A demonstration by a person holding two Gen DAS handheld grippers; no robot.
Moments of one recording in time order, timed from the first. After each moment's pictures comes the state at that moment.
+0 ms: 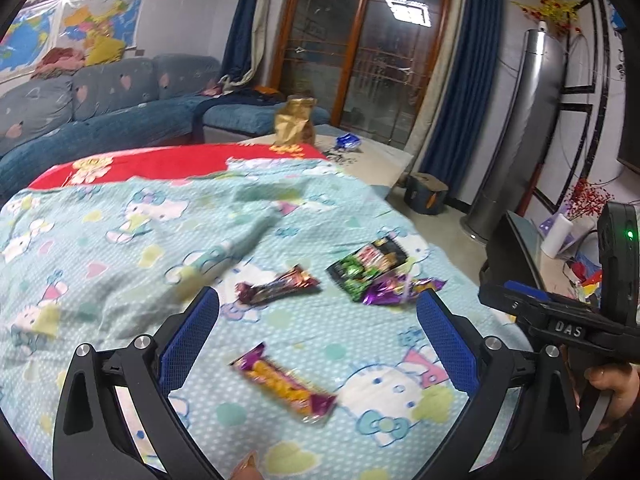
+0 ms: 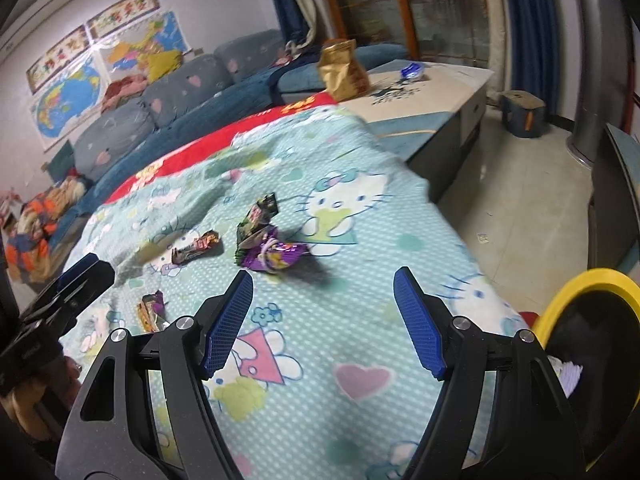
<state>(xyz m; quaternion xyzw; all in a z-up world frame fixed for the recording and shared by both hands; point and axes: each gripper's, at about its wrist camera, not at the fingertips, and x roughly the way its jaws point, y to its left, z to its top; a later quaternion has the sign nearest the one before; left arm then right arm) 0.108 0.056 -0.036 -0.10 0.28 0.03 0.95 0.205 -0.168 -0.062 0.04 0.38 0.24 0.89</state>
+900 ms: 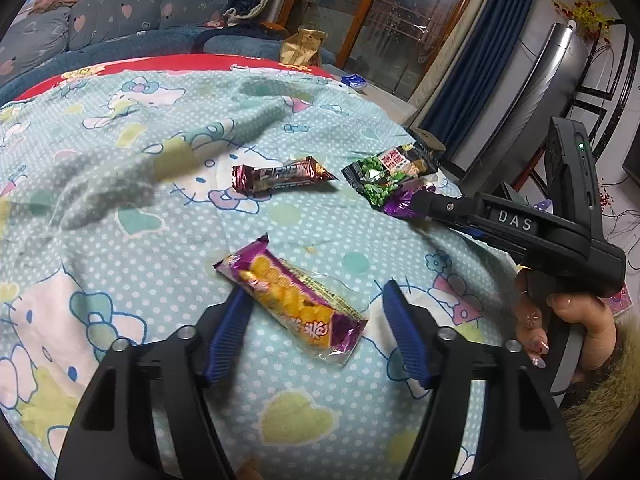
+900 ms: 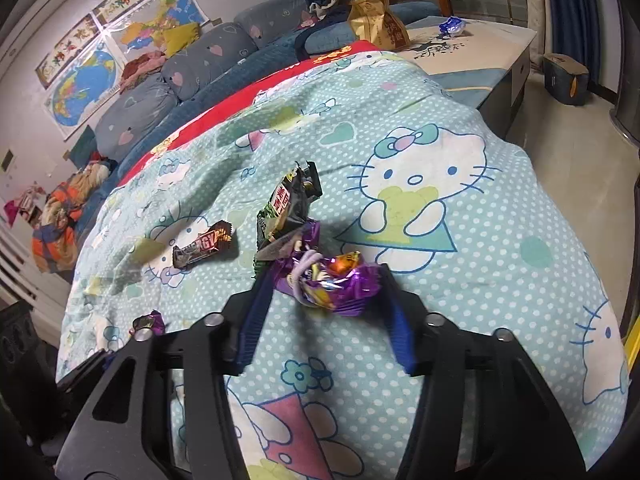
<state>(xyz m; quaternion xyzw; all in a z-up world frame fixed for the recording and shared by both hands) 0.111 0.064 -0.106 -0.17 0.37 0.01 0.91 0.257 -0.109 -0.110 0.07 0.44 0.30 0.84</state>
